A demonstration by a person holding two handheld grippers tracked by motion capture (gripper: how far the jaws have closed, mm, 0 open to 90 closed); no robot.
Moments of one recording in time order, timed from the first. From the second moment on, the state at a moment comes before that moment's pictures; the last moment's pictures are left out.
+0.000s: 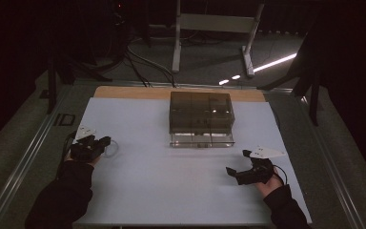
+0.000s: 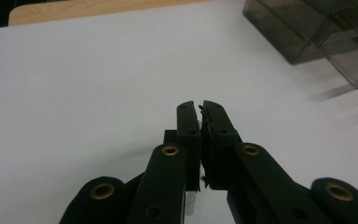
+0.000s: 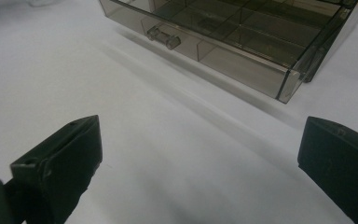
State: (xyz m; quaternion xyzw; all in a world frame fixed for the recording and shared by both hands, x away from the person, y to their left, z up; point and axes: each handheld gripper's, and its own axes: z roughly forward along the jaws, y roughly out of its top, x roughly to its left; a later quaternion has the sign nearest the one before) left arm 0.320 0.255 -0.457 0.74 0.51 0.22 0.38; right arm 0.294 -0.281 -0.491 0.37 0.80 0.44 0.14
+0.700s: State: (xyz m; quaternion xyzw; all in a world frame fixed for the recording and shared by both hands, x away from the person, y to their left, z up) left arm 0.323 0.234 -0.439 0.75 0.48 0.19 0.42; right arm 0.294 -0.280 -0.491 0.37 0.80 0.44 0.14
